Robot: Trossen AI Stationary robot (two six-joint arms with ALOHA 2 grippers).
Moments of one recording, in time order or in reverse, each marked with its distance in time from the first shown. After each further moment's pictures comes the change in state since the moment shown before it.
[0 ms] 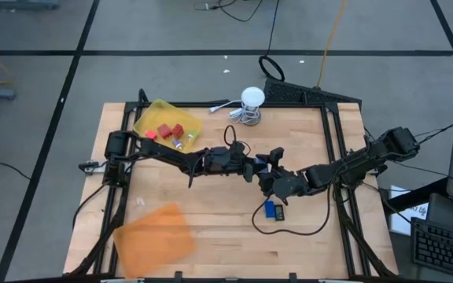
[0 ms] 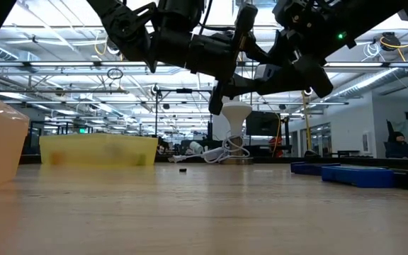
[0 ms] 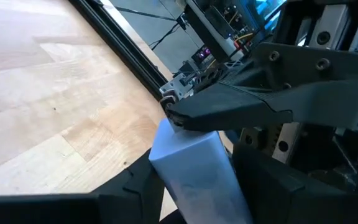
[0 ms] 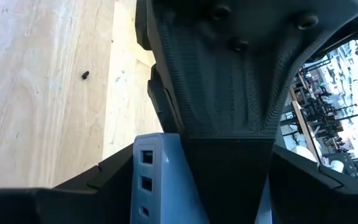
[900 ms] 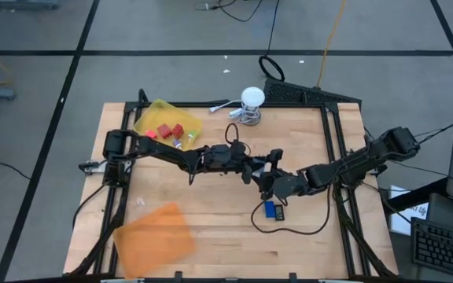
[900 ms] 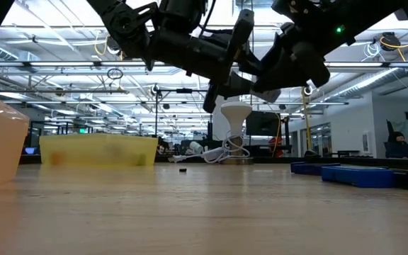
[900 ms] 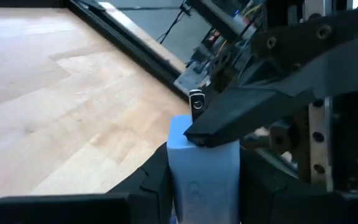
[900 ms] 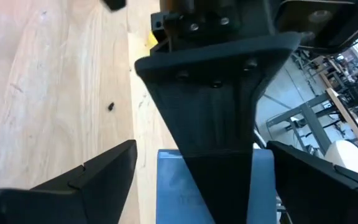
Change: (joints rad) left arm 0.025 -0.026 -0.001 -0.091 0.020 0.181; right arm 0.004 -0.002 0.001 0.008 -0.075 0.180
